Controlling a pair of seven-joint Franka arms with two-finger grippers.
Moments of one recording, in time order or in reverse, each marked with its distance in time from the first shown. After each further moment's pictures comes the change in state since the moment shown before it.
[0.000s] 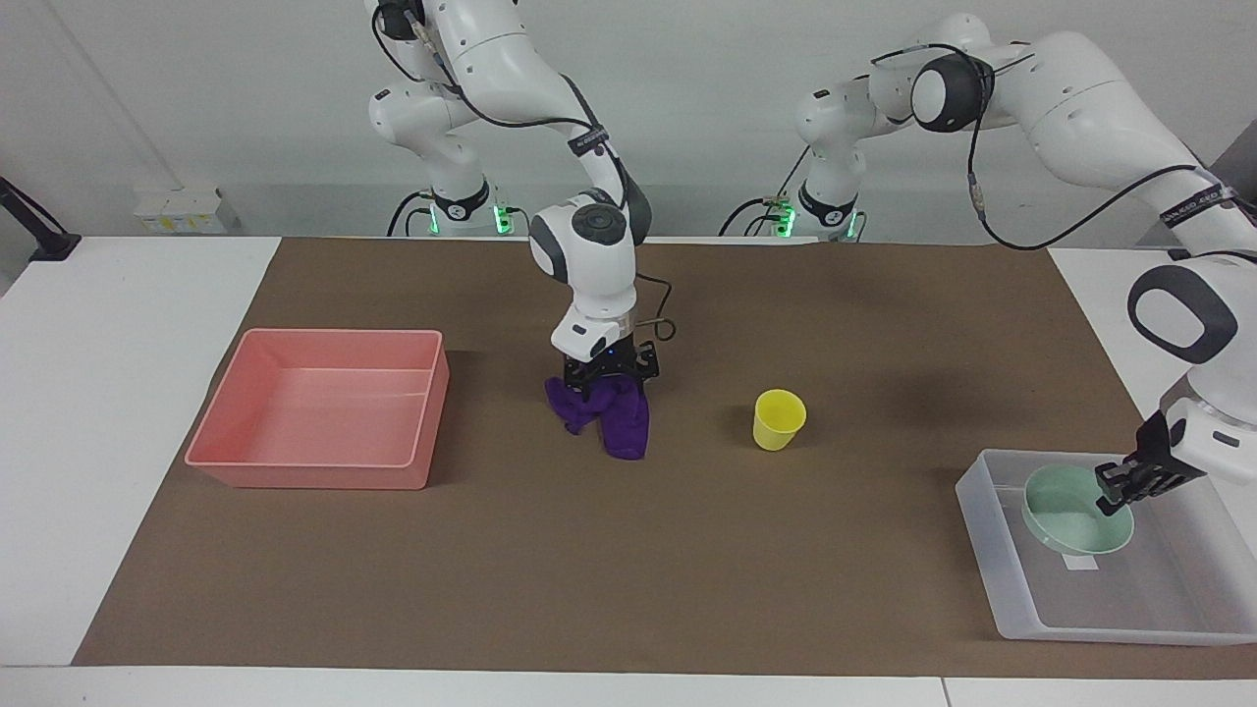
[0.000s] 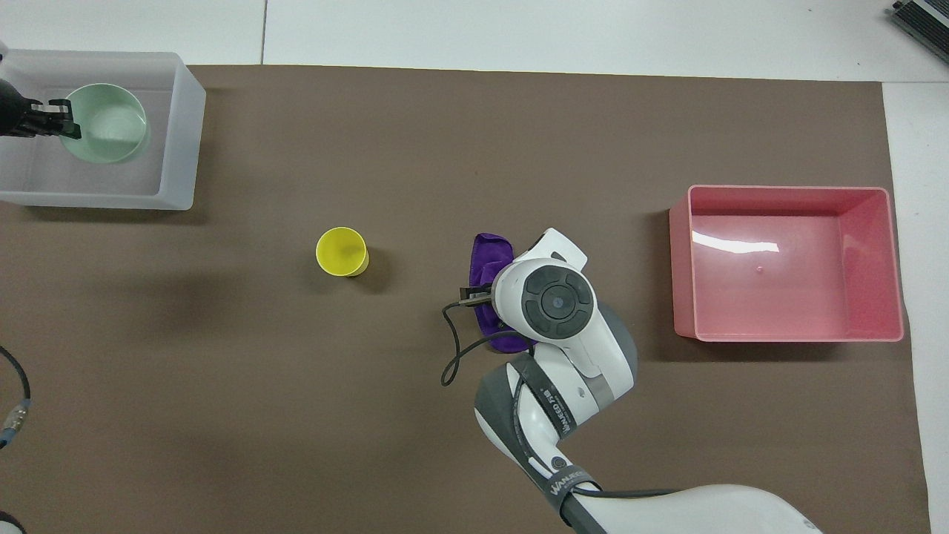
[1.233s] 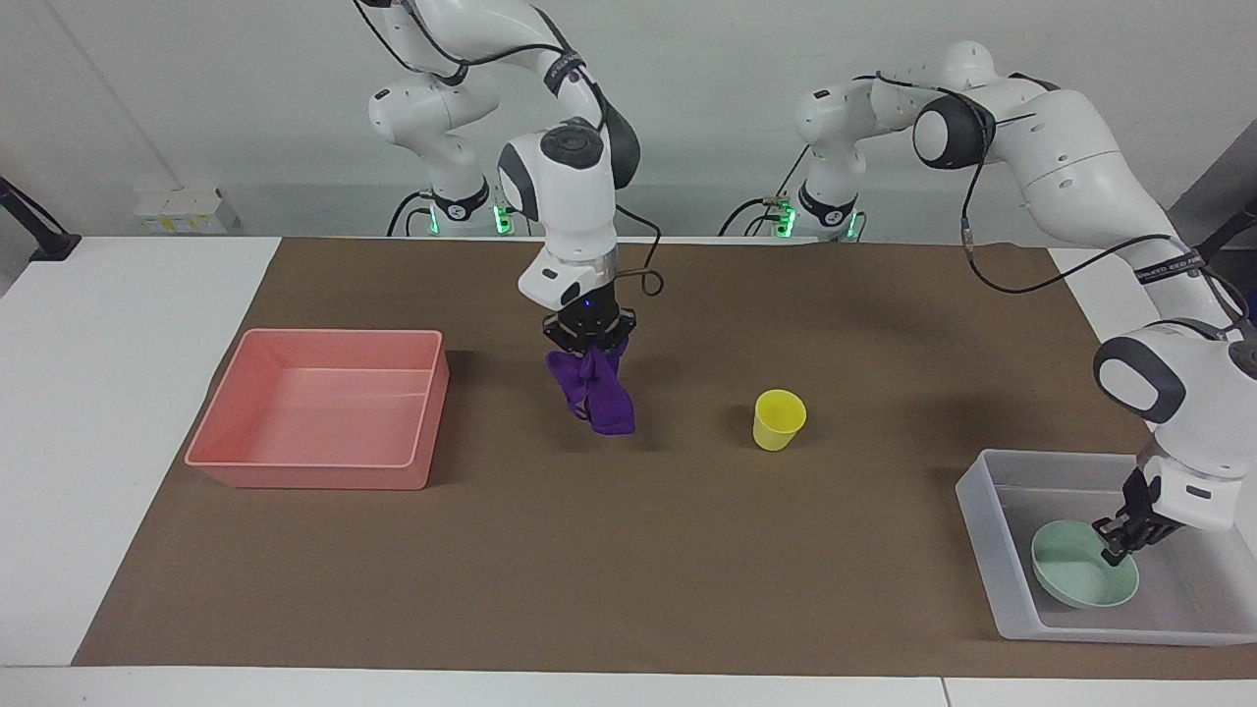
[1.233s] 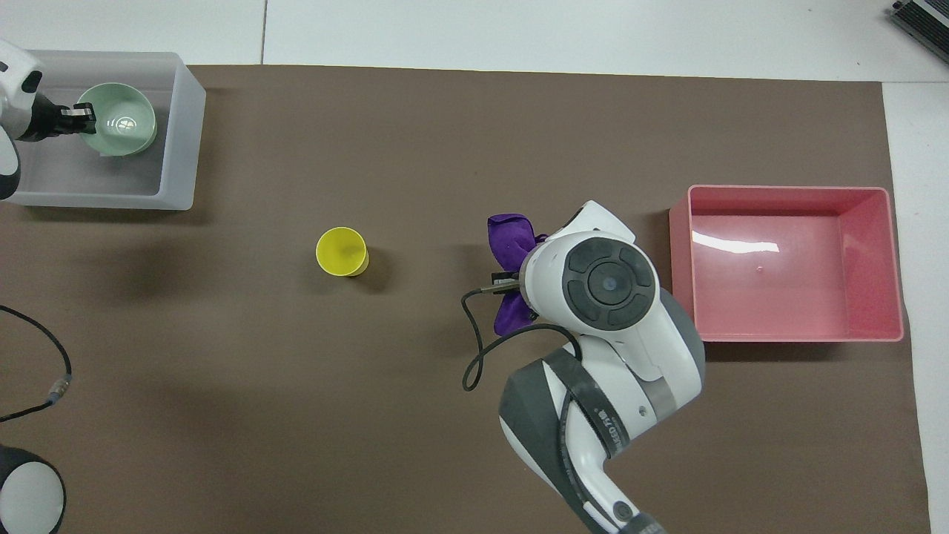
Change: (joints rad) left arm 0.008 0.128 0.041 -0.060 0.018 0.311 -0.044; right arm -0.033 -0.220 -0.022 0.133 0.023 -0.348 0.003
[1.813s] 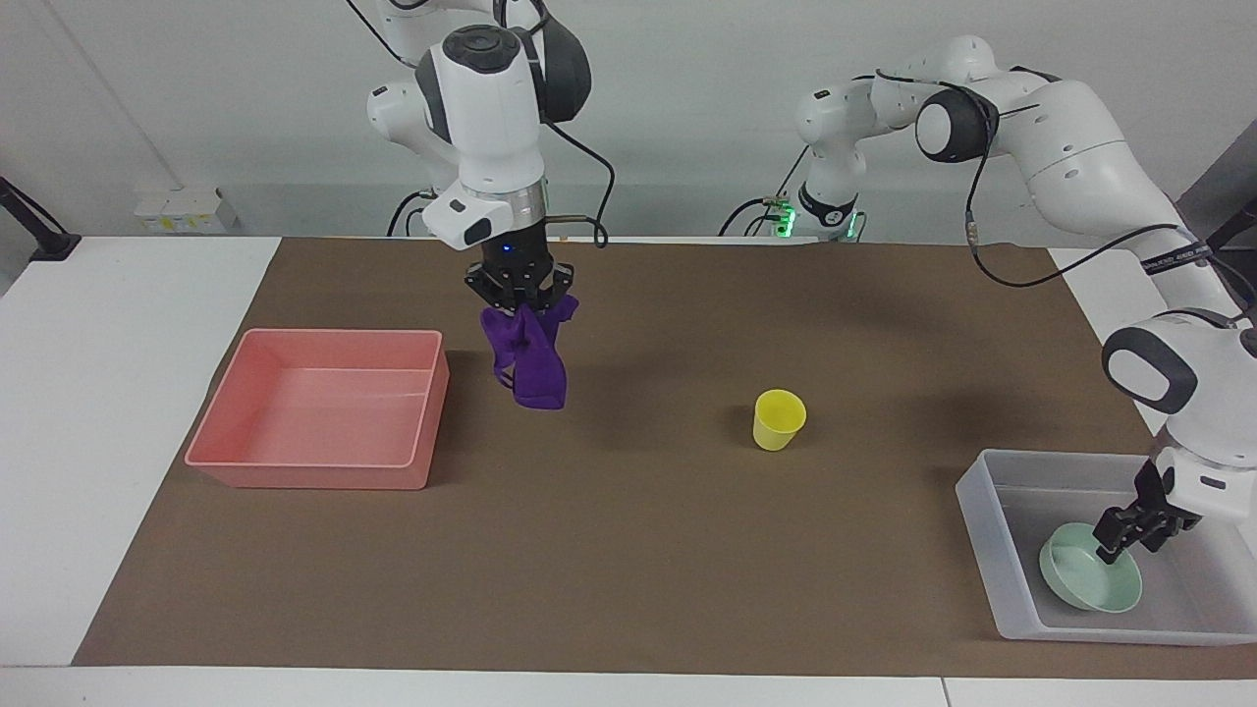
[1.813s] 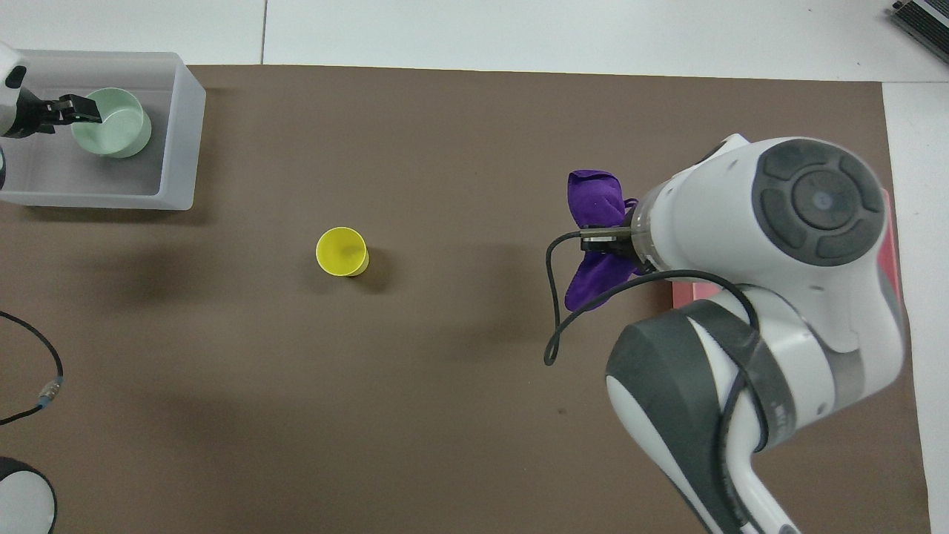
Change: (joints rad) left arm -0.002 -0.045 -0.009 -0.010 0.001 -0.005 0.002; right arm -0.152 -0.070 -0.002 0.153 0.000 -0.227 -0.058
